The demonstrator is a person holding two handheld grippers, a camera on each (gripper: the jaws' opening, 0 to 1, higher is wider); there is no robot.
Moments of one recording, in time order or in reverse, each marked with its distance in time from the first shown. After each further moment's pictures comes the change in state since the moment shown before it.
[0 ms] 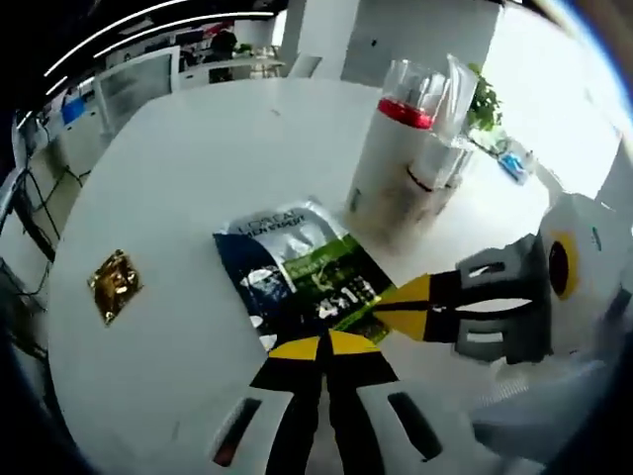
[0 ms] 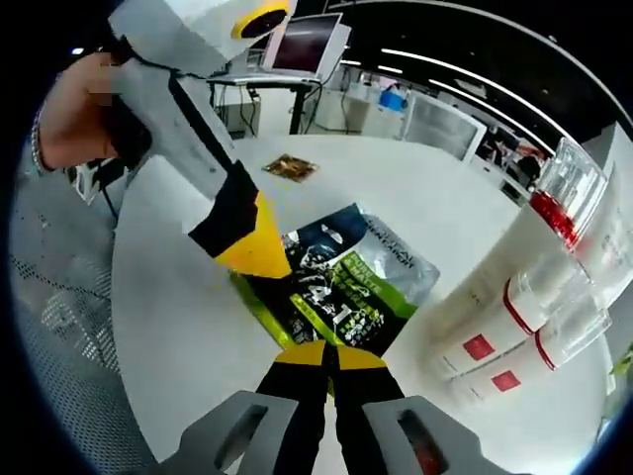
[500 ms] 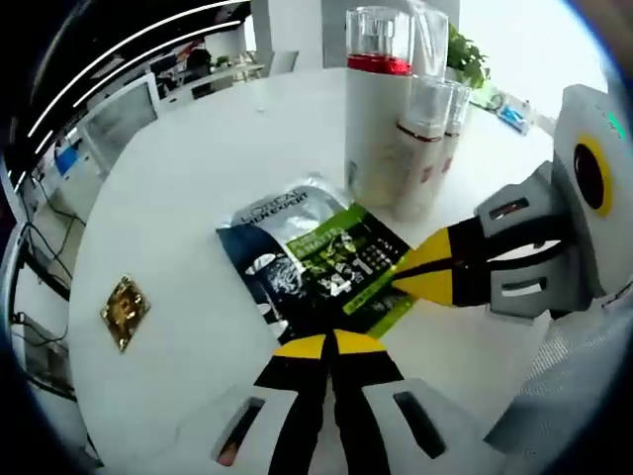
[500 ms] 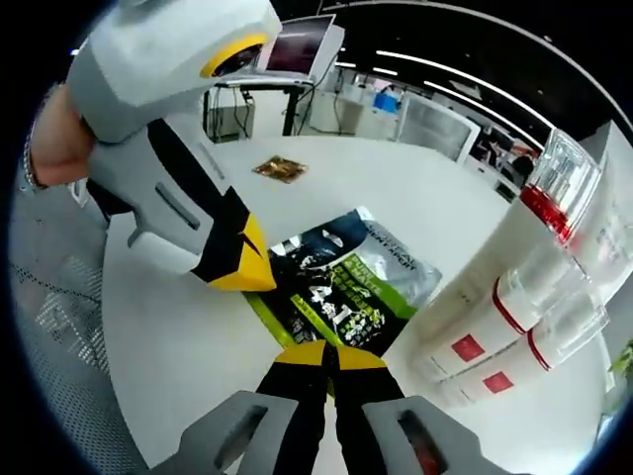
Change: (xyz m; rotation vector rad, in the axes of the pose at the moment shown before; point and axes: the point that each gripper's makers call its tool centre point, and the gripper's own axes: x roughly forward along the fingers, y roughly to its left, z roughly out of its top) left arm 0.009 0.010 0.006 0.142 -0.061 0.104; right arm 0.002 -0.010 -0.001 0.004 -0.017 -0.032
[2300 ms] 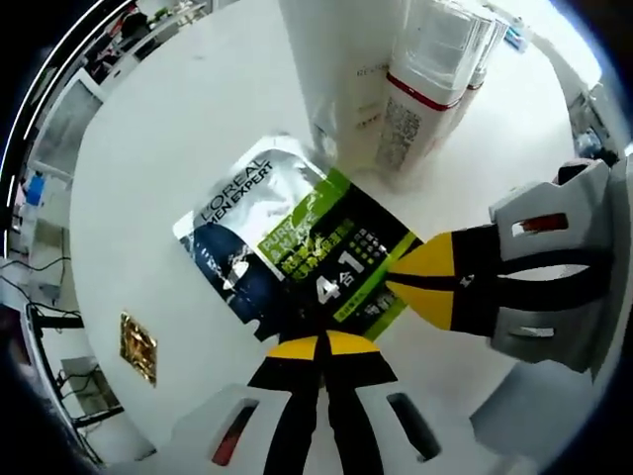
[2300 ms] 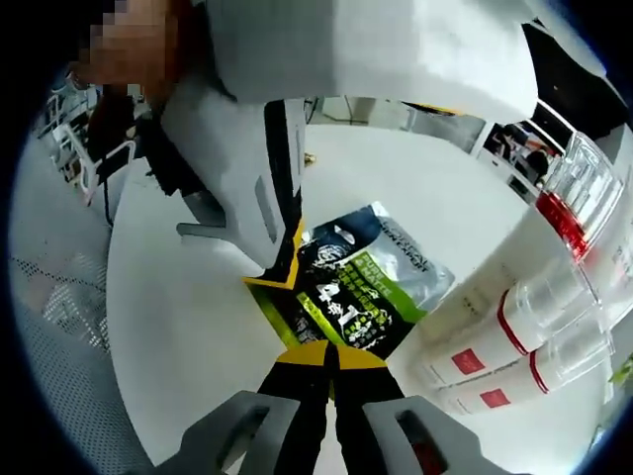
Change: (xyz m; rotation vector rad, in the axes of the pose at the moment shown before) left arm 0.011 -0.006 0.005 0.176 0.445 -0.030; right arm 0.003 0.001 0.000 -0.022 0.063 0.054
